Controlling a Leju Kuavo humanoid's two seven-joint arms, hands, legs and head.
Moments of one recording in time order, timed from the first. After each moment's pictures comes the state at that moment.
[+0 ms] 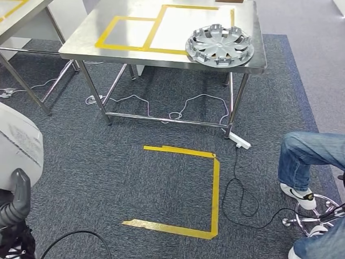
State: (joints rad) left arm 0.25 -0.11 0.09 -2.04 -0.26 0.19 -0.69; right arm -0.12 0.13 -1.25 -0.23 0.85 -0.01 0.14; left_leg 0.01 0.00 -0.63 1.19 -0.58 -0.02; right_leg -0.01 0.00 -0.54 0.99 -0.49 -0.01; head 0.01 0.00
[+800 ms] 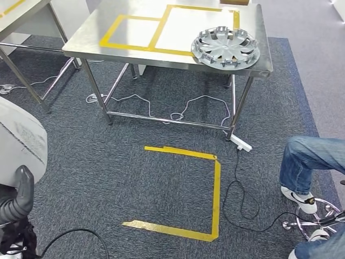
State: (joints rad) left arm 0.23 -0.09 0.07 -2.02 -0.26 0.18 -0.68; right arm -0.12 0.13 -1.25 -0.23 0.85 -0.01 0.14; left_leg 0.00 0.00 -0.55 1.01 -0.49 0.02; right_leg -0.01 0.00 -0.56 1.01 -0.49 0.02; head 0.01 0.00
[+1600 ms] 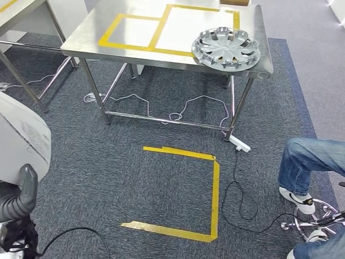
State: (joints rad) left arm 0.22 -0.08 0.06 -2.00 -0.26 0.18 -0.68; right arm -0.12 0.13 -1.25 -0.23 0.84 -0.01 0.14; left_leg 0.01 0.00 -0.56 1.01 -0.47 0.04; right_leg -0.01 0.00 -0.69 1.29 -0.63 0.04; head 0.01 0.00
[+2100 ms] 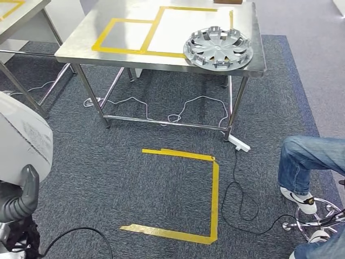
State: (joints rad) left arm 0.21 -0.08 0.06 -1.99 -0.26 0.17 -0.68; right arm -0.12 0.13 -1.25 -0.23 0.85 -0.01 0.13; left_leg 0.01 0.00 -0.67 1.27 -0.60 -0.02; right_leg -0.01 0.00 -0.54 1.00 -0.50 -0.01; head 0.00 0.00
